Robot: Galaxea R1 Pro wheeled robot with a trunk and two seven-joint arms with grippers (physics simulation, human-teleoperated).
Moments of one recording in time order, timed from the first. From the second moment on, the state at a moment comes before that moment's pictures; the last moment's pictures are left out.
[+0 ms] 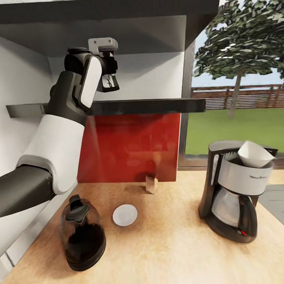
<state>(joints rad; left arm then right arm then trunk) -1.65 -0.17 -0.15 -0.93 0.20 0.77 0.32 -0.10 -0.07 0.09 0.05 0.39 -0.06 0.16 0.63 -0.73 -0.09</state>
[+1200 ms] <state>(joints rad) -1.65 -0.17 -0.15 -0.93 0.21 0.77 0.32 -0.11 -0.08 0.07 -0.04 0.37 -0.05 0.16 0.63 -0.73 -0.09</state>
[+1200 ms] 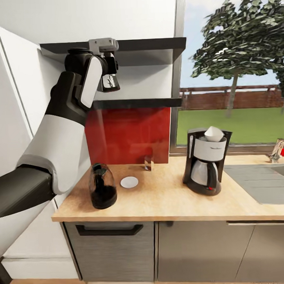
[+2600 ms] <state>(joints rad) -1.57 -0.17 -0.16 -0.99 0.21 0.78 0.32 -0.12 -0.13 0.01 -0.10 -0.07 -0.07 0.15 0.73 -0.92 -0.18</state>
